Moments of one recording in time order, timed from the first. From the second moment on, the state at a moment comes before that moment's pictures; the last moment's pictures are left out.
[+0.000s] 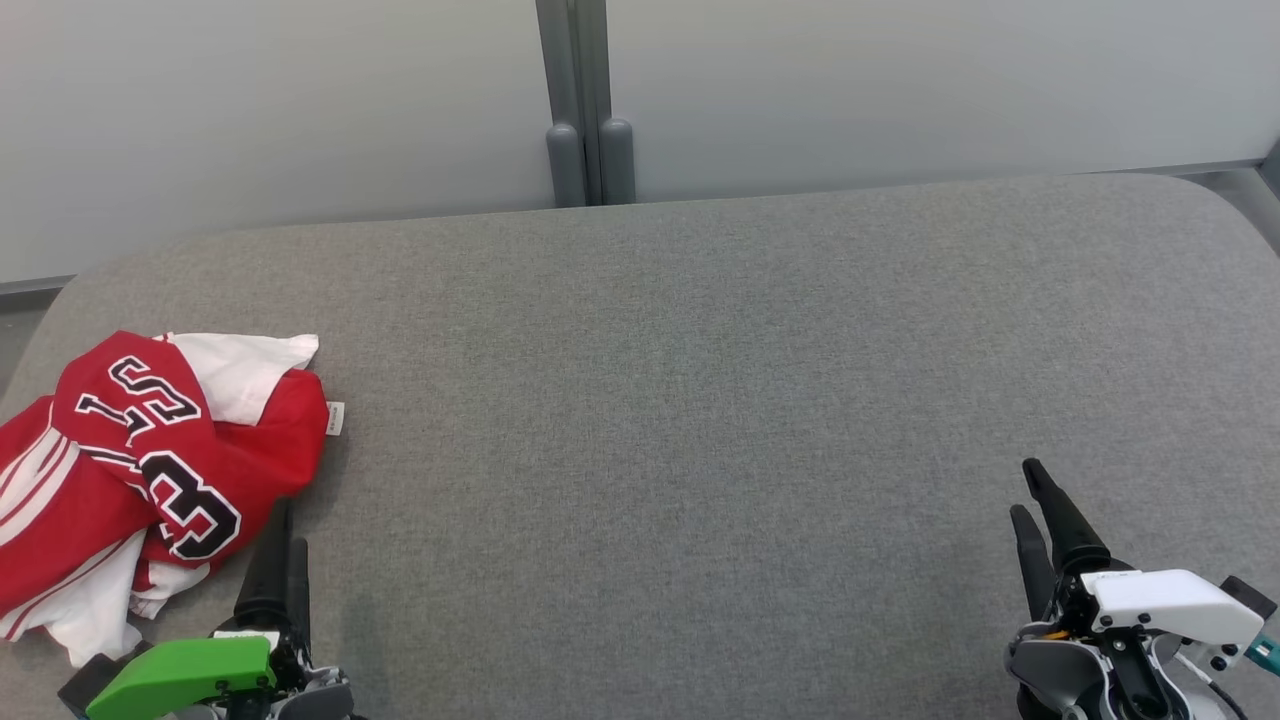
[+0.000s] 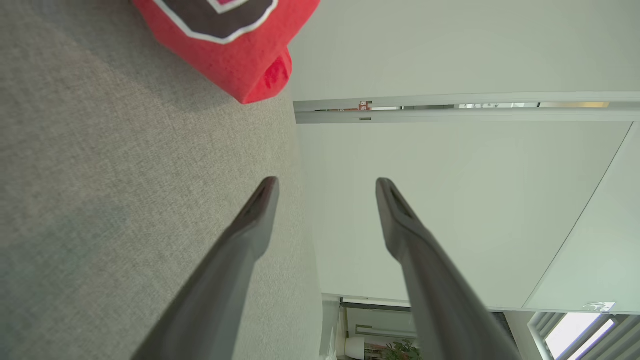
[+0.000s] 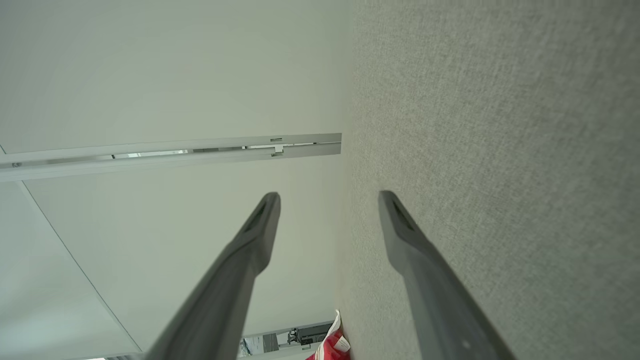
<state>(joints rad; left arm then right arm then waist) -0.05 0.04 0.09 0.30 -1.58 -0.13 0.07 -0.06 -0.04 -0.09 0.28 1.57 0.13 0.07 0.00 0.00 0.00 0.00</state>
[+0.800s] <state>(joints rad) -0.06 0.04 0.03 0.27 -1.19 -0.07 -0.03 -0.06 -0.04 -0.10 0.25 1.11 0.13 -0.03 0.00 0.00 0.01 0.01</state>
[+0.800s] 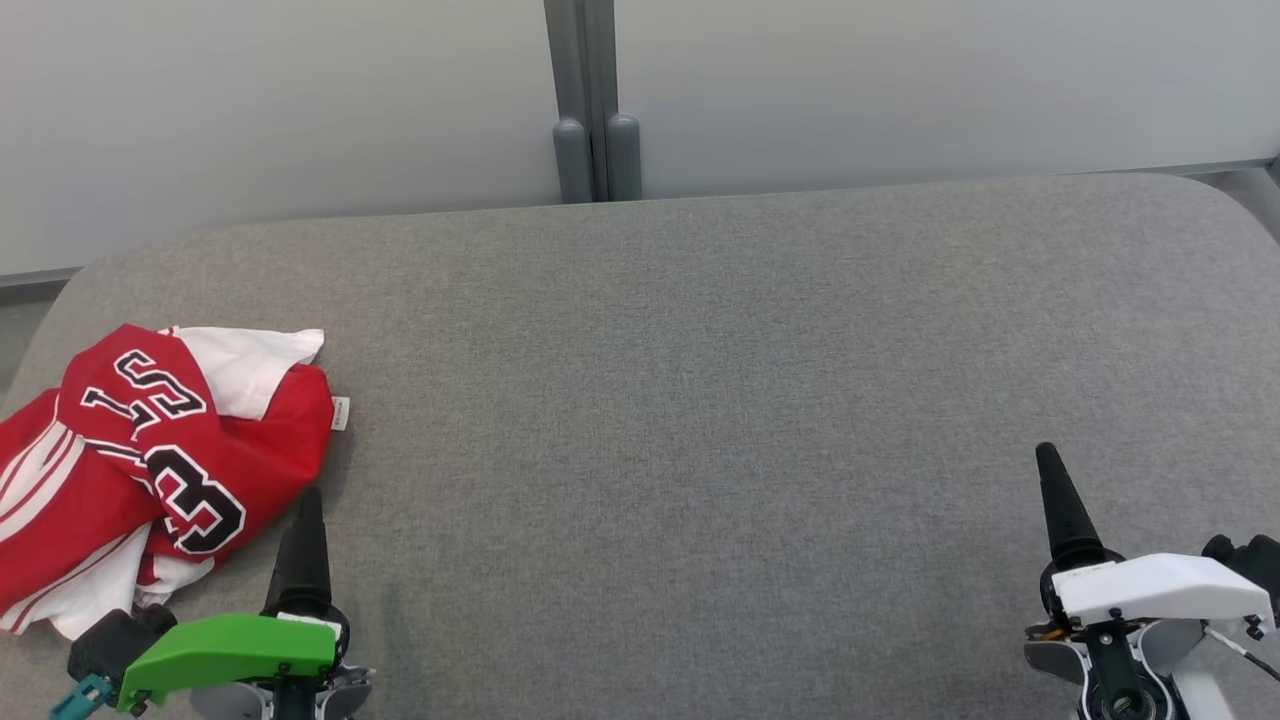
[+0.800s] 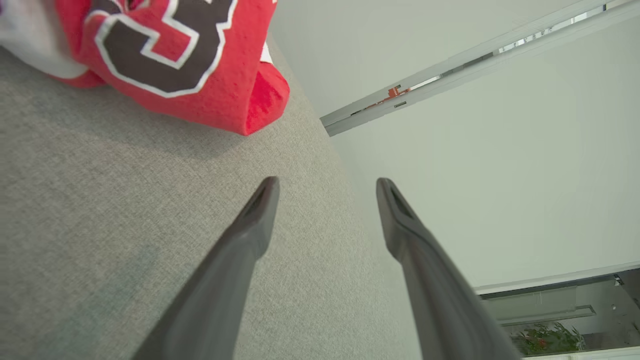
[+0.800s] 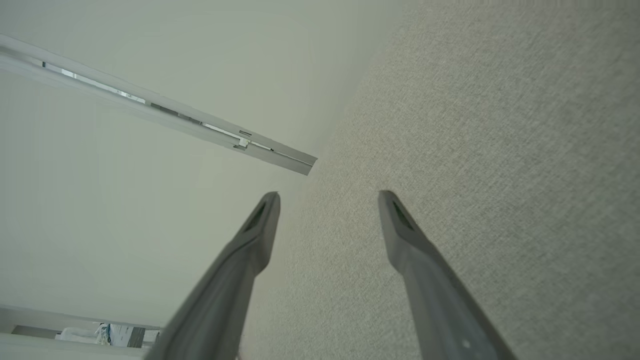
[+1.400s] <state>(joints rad) -0.06 0.04 -0.04 0.23 -0.85 0.00 -0.09 -0.06 -0.04 -0.09 0.25 0.77 0.13 -0.09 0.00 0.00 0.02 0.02</state>
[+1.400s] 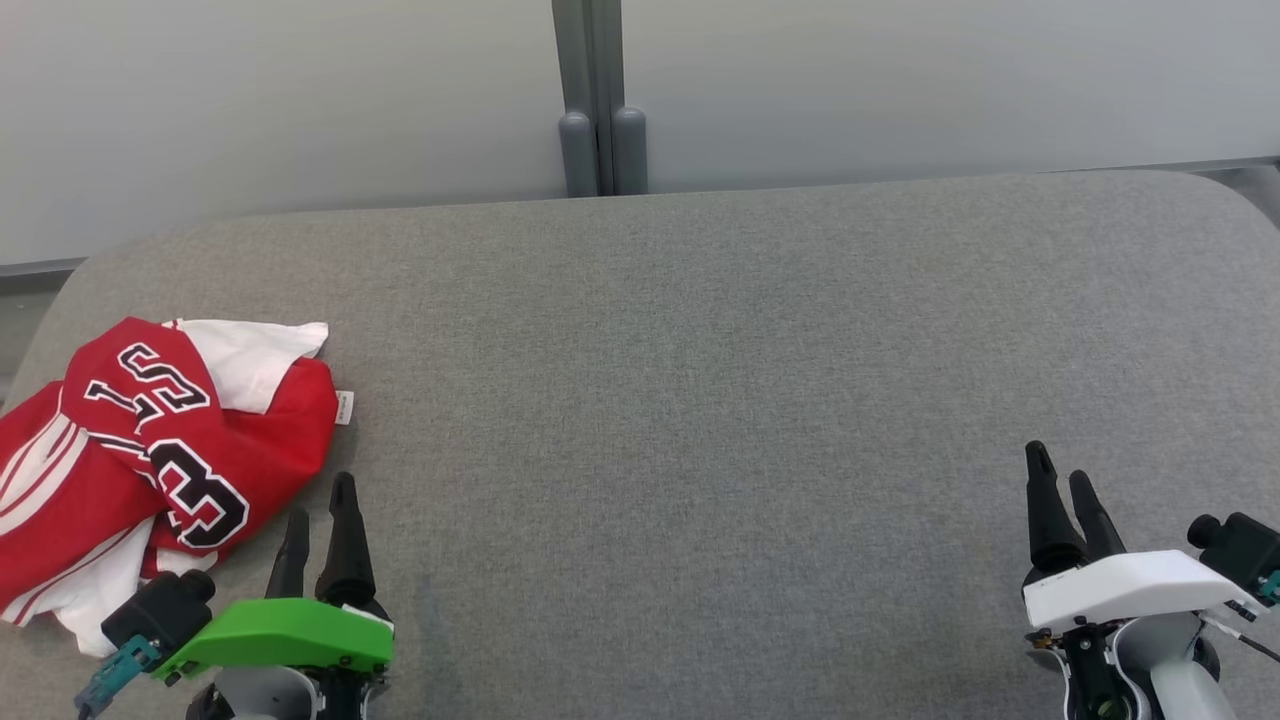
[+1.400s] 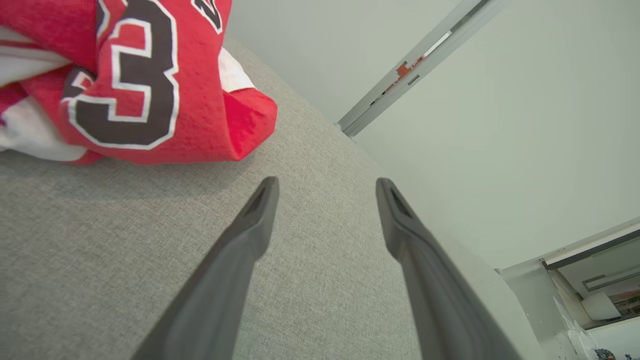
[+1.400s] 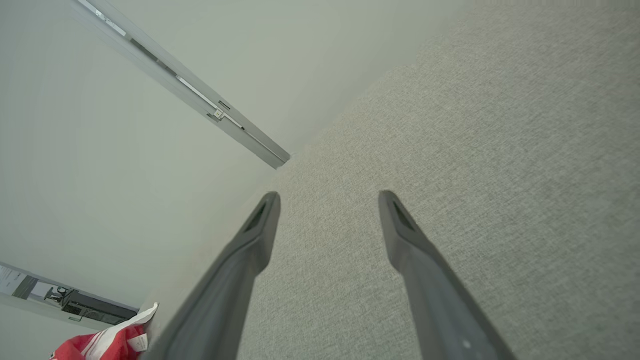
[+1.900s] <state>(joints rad) -0.06 0.04 -0.08 0.22 -0.62 0.04 -0.13 -0.07 -0.04 -0.07 0.25 0.55 0.13 -0.13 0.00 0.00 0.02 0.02</state>
